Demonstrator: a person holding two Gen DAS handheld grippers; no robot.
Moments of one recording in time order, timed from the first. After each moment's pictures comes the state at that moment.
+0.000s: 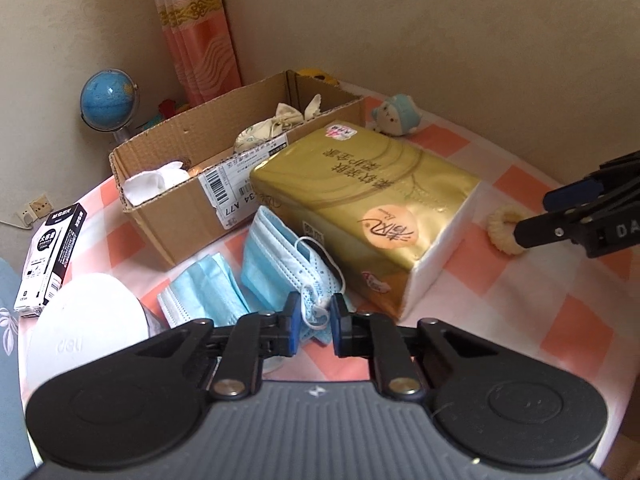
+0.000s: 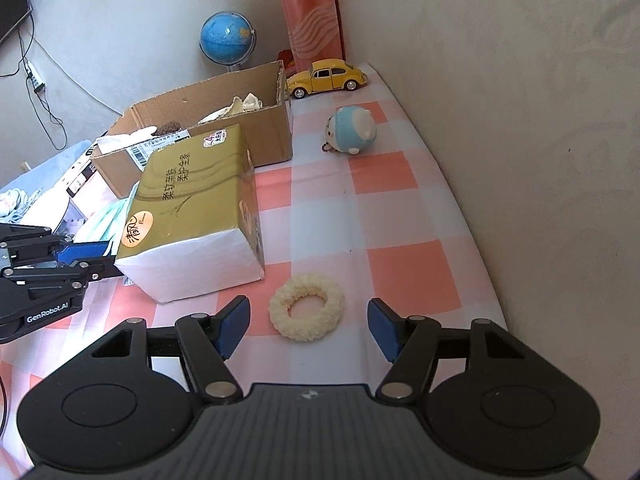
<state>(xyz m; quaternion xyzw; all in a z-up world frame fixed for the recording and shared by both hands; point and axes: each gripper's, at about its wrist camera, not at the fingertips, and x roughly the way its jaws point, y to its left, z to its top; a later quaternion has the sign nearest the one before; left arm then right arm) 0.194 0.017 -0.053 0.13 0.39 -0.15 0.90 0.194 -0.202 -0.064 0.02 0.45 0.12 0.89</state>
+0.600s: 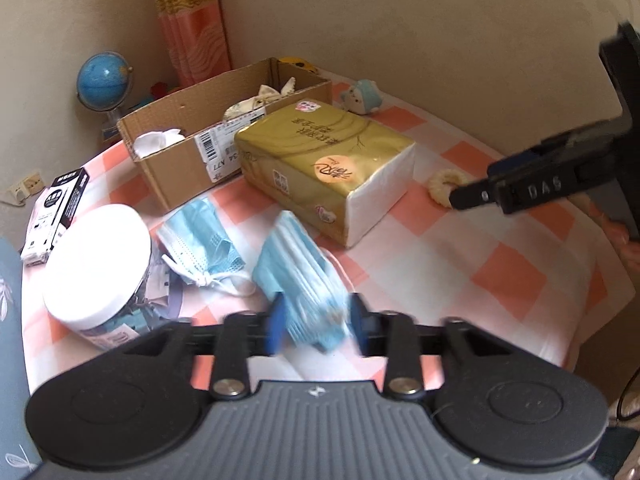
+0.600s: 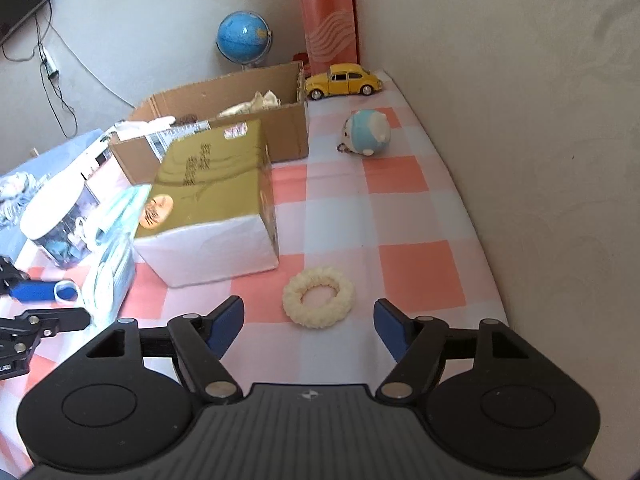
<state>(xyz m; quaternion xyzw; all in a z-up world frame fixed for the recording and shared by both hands) 0.134 0.024 -0.039 0.10 0.41 -0.15 0.89 0.182 -0.195 -0.063 -0.01 0.44 0.14 0.89</state>
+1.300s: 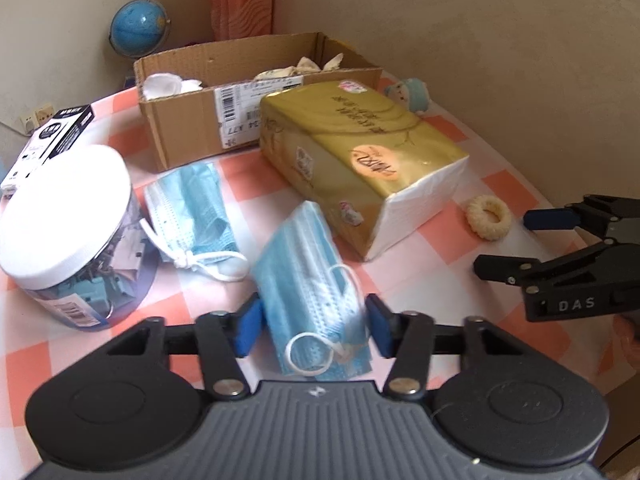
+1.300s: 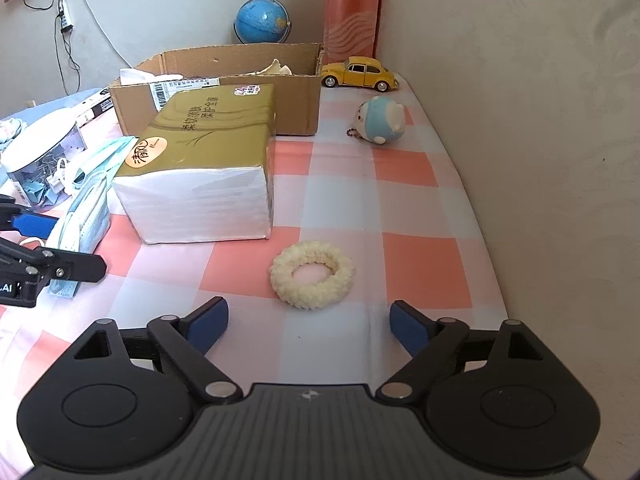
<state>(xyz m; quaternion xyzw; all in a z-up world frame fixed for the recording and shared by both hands) 0.163 0.025 -0.070 0.01 0.43 -0.12 0.90 0.175 -0.181 -0.089 -0.09 0.42 0.14 0.89</state>
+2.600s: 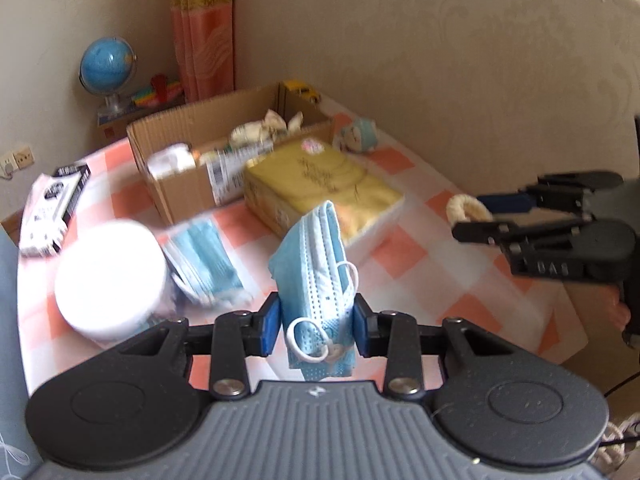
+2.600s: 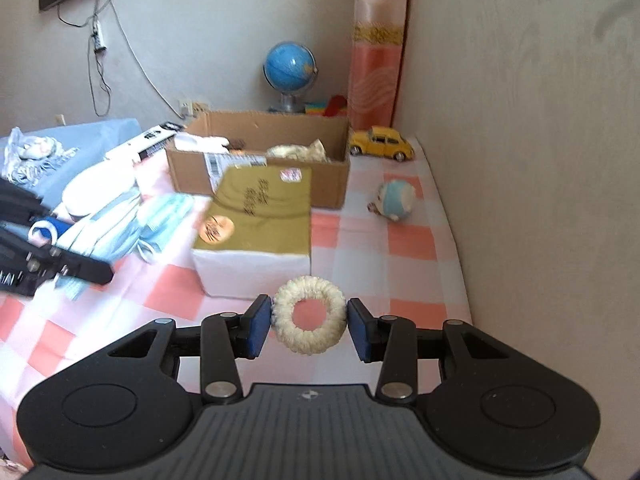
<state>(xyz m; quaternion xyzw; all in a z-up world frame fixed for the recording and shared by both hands) 0.142 0.043 0.009 0.04 0.41 -0.17 0.89 0.143 -0.170 -0.012 -0.10 0.36 0.18 0.91</state>
